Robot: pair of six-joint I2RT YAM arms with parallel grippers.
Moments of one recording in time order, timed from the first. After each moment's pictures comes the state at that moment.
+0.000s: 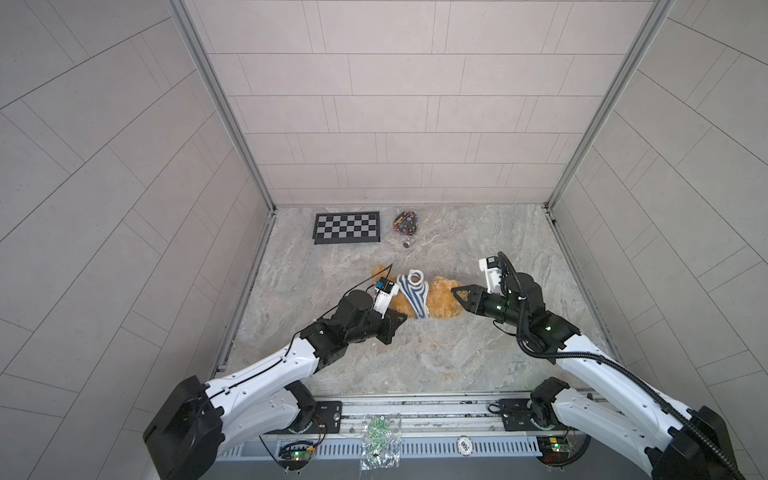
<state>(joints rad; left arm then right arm) -0.76 1.02 0.50 -0.04 0.30 -0.40 0.47 0.90 0.55 -0.09 -0.31 0.79</state>
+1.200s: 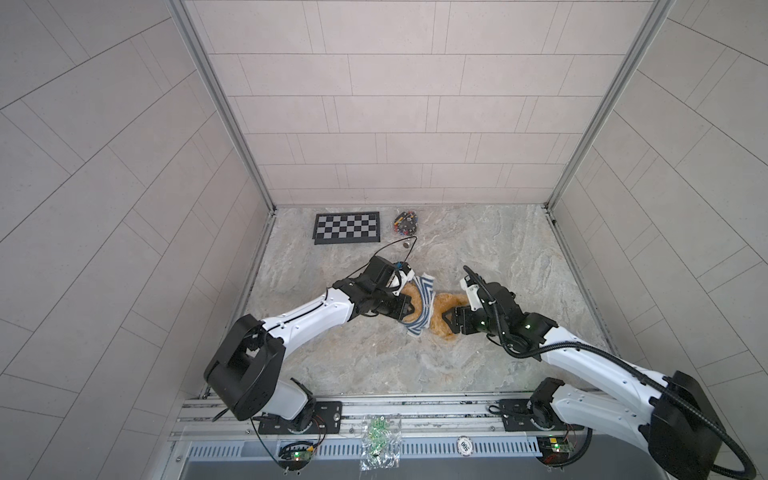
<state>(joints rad) -0.66 1.46 0.90 -0.37 0.46 -0.33 0.62 1.09 0.56 -0.25 -0.10 0.53</state>
